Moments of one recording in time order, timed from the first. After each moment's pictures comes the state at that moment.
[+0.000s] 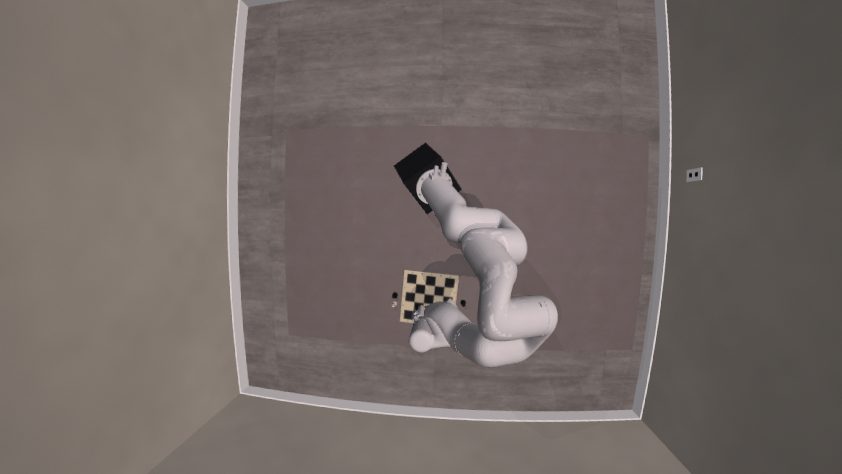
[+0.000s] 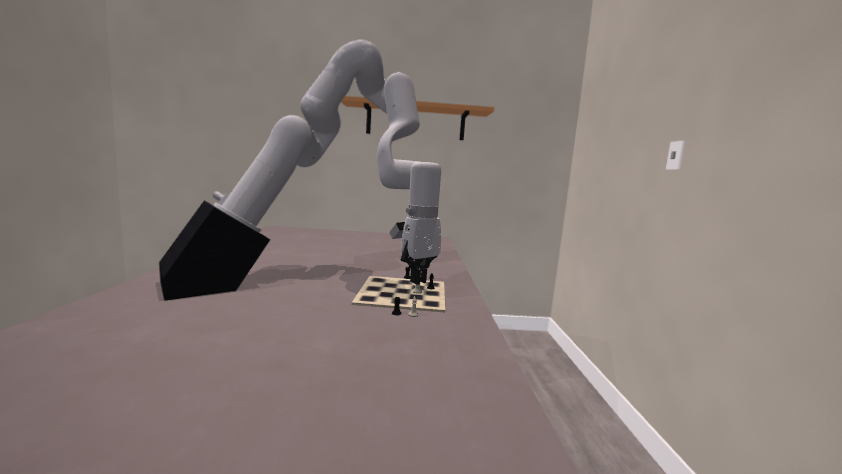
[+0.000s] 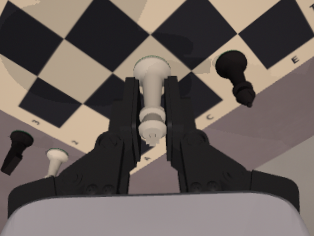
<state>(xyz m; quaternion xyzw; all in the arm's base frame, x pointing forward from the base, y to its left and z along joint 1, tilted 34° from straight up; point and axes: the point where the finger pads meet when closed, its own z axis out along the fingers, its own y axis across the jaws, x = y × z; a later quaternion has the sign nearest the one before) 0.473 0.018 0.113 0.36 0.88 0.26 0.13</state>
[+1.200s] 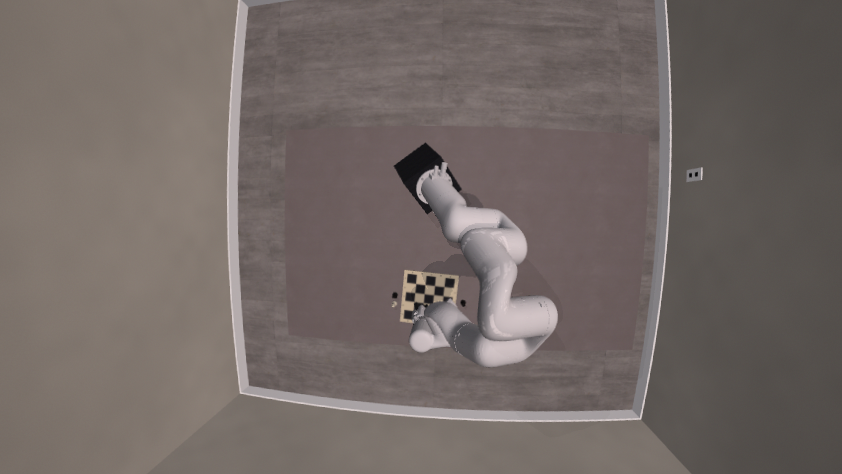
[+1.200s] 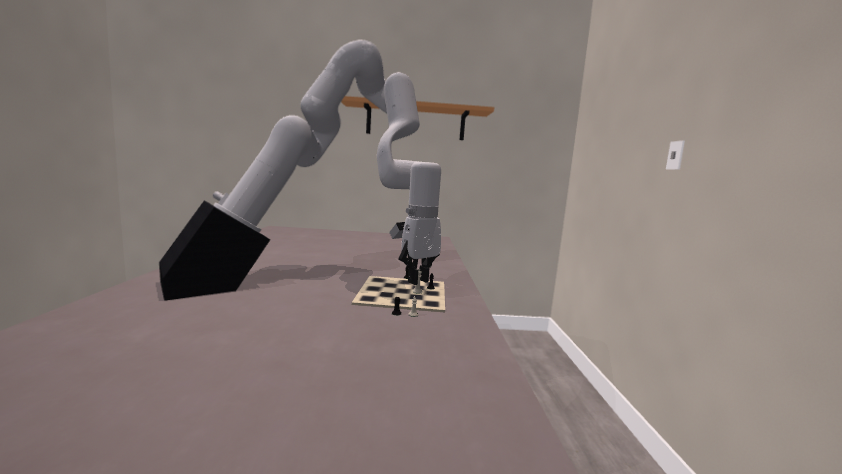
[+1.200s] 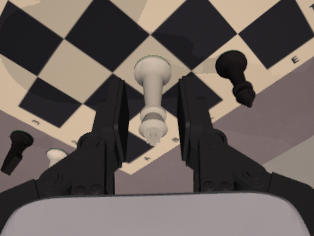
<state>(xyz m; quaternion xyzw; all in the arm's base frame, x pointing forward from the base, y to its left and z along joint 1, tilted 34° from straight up) 0.473 0.018 0.113 0.36 0.88 0.26 0.13</state>
